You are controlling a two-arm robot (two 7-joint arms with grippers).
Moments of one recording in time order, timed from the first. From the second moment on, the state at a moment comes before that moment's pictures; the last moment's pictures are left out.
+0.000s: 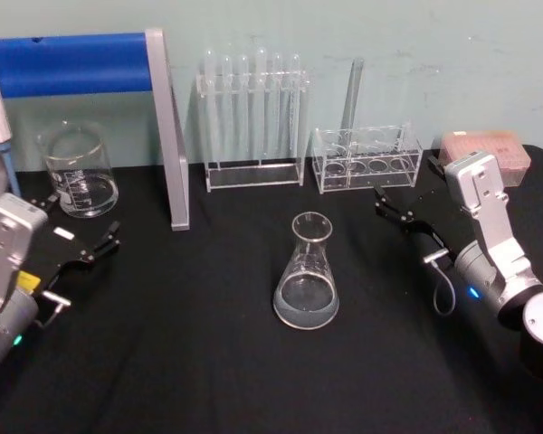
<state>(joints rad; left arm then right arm) -0.20 0.60 0.45 -1.41 -0.25 -0.12 0.03 0.25 0.35 -0.30 -1.33 0.06 -0.11 0.07</state>
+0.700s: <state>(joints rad) -0.20 0.60 0.45 -1.41 -0.25 -0.12 0.03 0.25 0.35 -0.30 -1.33 0.06 -0.11 0.07</state>
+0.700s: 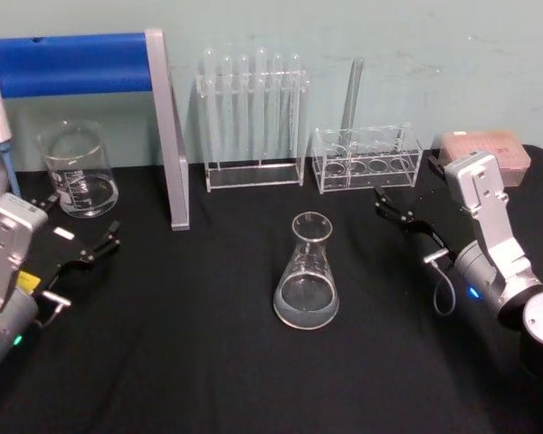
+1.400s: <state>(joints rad) -0.20 0.60 0.45 -1.41 -0.25 -0.12 0.03 0.25 0.35 -0.30 -1.33 0.06 -0.11 0.07</state>
